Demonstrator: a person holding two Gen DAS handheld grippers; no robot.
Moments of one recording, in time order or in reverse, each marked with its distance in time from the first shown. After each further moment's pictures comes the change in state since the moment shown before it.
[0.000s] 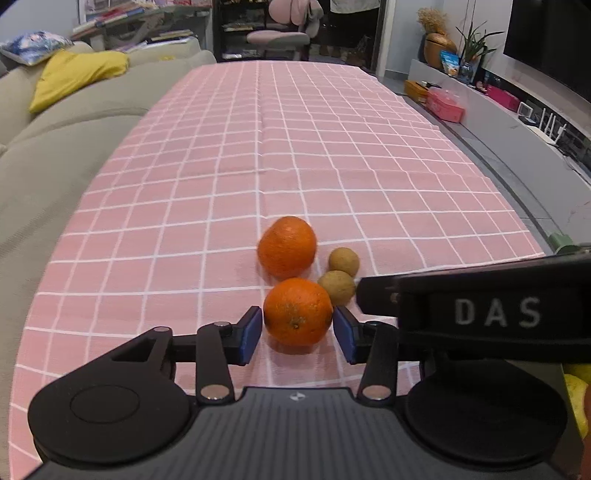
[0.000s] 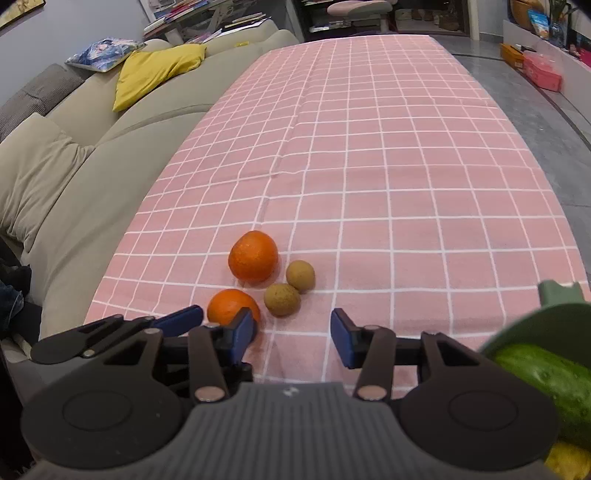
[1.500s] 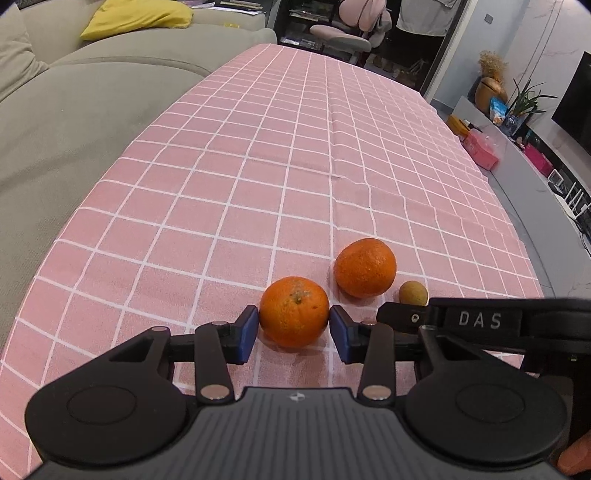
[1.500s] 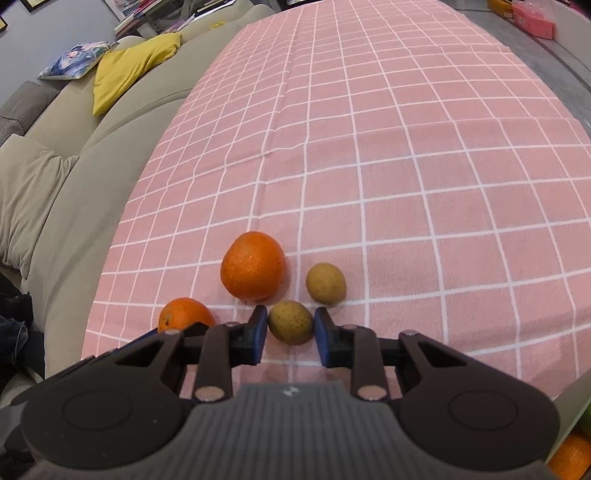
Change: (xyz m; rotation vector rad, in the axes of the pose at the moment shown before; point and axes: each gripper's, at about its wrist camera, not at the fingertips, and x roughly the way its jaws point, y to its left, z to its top) left arm 0.000 0.061 0.005 -0.272 0.019 -0.009; right arm 0.058 -0.003 0.013 0.129 0.081 0.027
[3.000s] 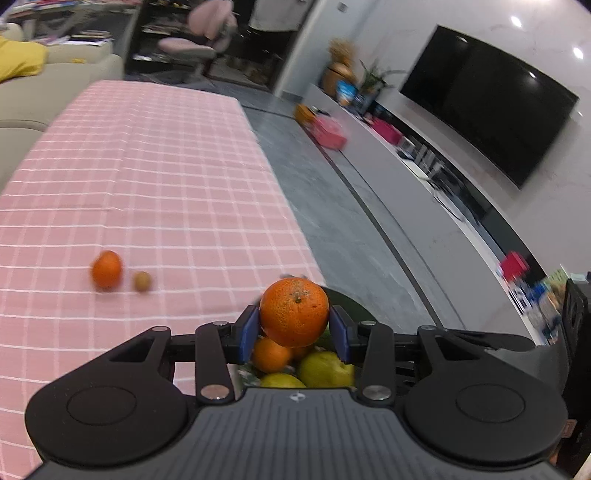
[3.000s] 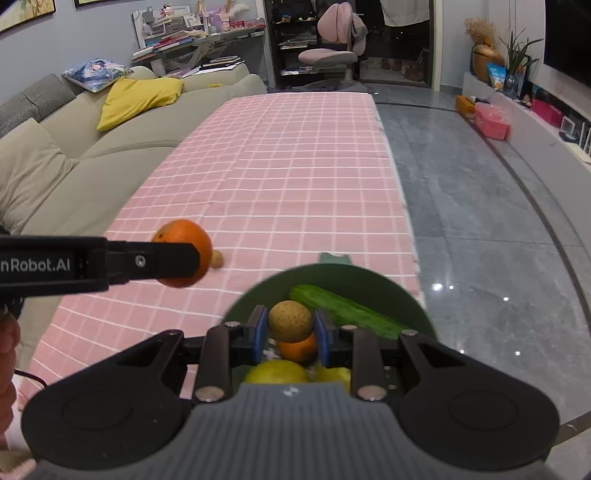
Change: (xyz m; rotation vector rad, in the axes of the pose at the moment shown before) left arm -0.126 -0.151 -0.023 0.223 0.010 -0.415; right arm -0.246 -0.071 -0.095 -0.205 -0.232 -0.198
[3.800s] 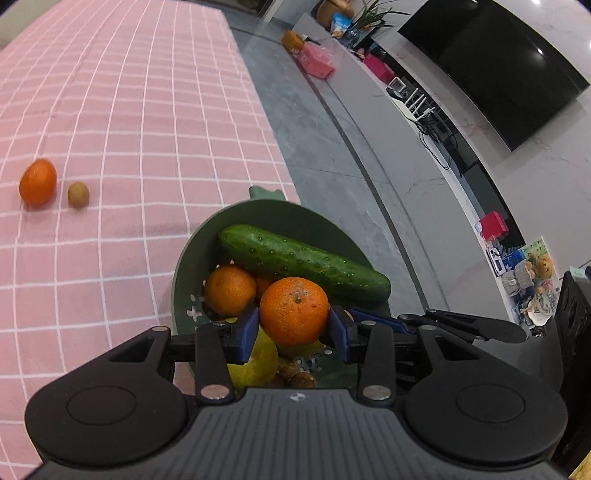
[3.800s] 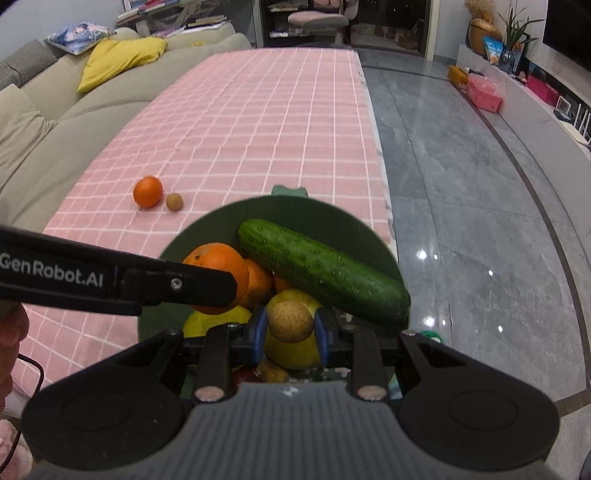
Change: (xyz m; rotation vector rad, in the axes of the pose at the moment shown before) left arm 0.071 0.008 -0.020 -0.096 0.244 -0.110; right arm 0.038 -0.024 -0.021 -0.007 0.149 -0.048
